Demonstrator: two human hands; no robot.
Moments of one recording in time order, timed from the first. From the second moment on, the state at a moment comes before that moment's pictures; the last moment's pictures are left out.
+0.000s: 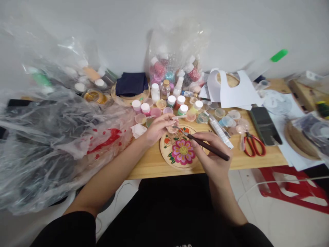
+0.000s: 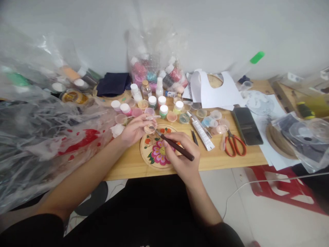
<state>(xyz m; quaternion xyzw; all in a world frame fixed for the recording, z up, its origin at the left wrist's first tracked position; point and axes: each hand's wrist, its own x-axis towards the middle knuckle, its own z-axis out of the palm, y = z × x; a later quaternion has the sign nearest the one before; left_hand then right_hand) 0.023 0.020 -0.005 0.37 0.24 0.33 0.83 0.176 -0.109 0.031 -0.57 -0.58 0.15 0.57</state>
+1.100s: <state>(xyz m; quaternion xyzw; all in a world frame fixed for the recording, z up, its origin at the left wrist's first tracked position) 0.025 0.021 -0.008 0.36 0.23 0.33 0.84 0.213 -0.129 -0.006 -0.59 -0.58 0.13 0.54</state>
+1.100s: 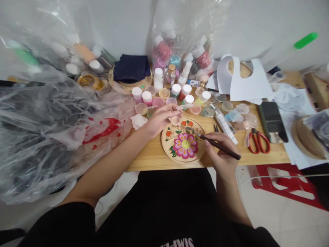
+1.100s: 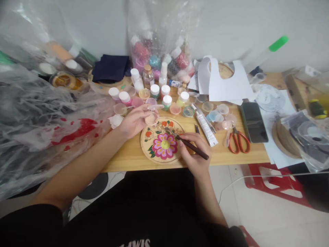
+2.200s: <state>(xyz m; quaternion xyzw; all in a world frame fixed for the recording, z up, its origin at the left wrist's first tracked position) 0.025 0.021 -0.006 0.35 0.23 0.34 0.84 0.208 -0.129 0.000 -0.62 -0.57 0.14 0.52</state>
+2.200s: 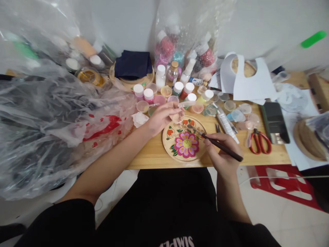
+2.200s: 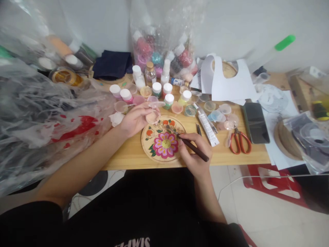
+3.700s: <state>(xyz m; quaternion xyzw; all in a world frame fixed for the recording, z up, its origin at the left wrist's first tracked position) 0.025 0.021 -0.005 0.36 0.23 0.34 0.84 0.207 -0.125 0.004 -0.59 -0.61 0.15 0.51</state>
